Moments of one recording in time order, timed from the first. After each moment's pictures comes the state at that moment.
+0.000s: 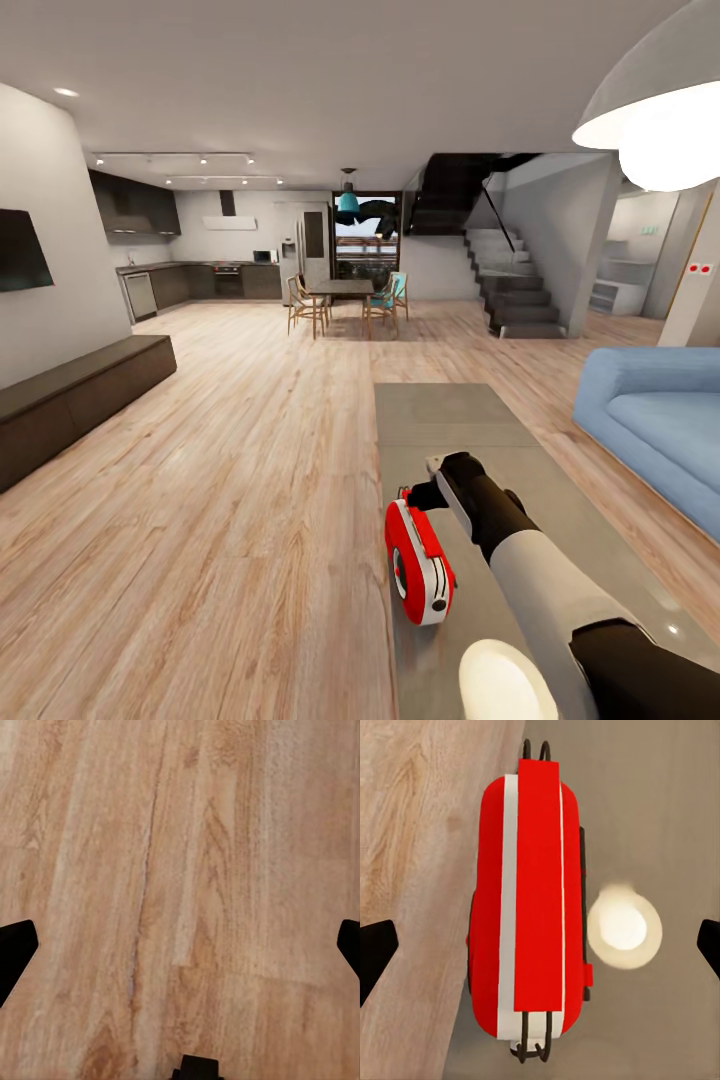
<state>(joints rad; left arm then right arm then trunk) 0.02 -0.02 0.05 -0.66 -0.01 0.02 0.15 -0.90 0.10 0.16 -0.64 0.03 0.89 0.01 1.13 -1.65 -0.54</state>
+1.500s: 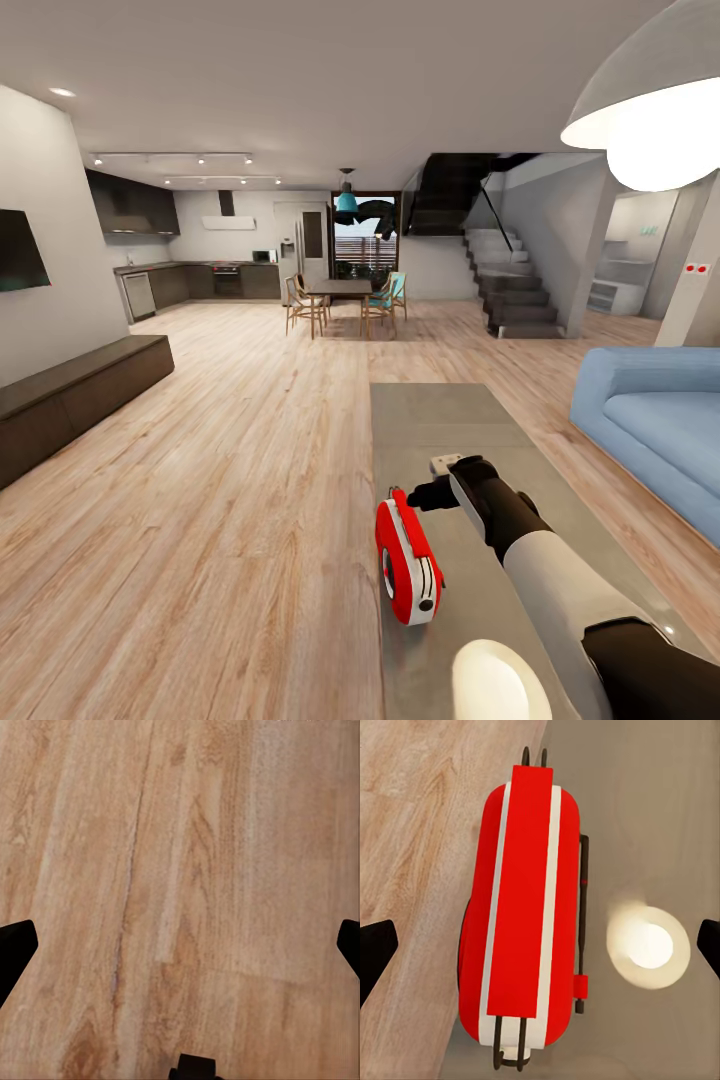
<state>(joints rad) 0.02 -0.02 0.05 -0.66 0.00 0.03 0.15 -0.90 0.05 0.16 -0.61 0.03 0.81 0.17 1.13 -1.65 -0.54</state>
